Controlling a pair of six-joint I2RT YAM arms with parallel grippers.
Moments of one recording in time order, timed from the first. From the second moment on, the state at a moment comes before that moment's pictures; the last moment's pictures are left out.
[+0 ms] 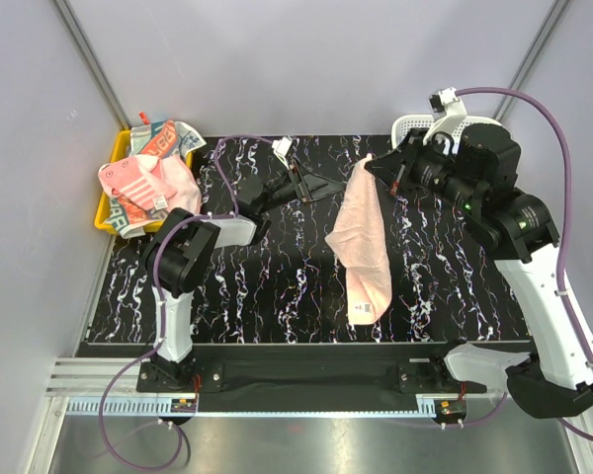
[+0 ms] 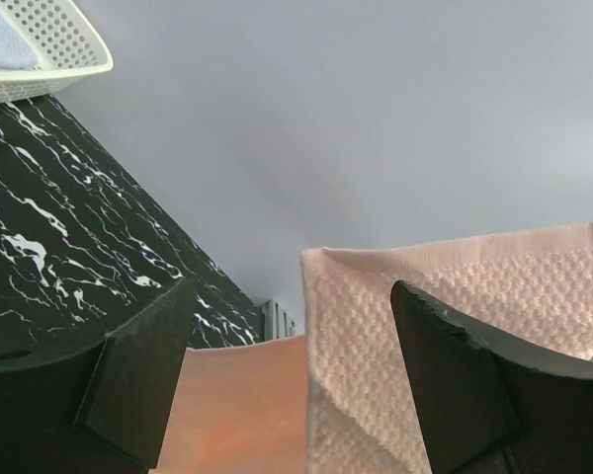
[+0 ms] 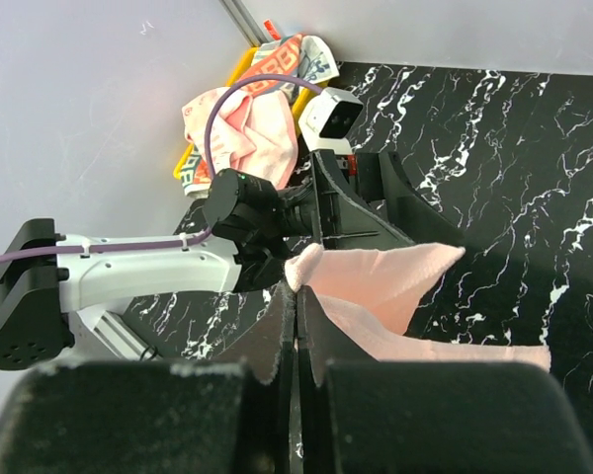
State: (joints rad) left arm -0.50 2.03 1.15 1.27 0.76 -1.29; right arm 0.48 1.18 1.70 -0.71 -0.20 0.43
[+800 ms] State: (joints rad) left arm -0.53 1.87 1.06 1.20 0.81 -1.16; right arm 0.48 1.29 1.75 -0.77 -0.01 0.37
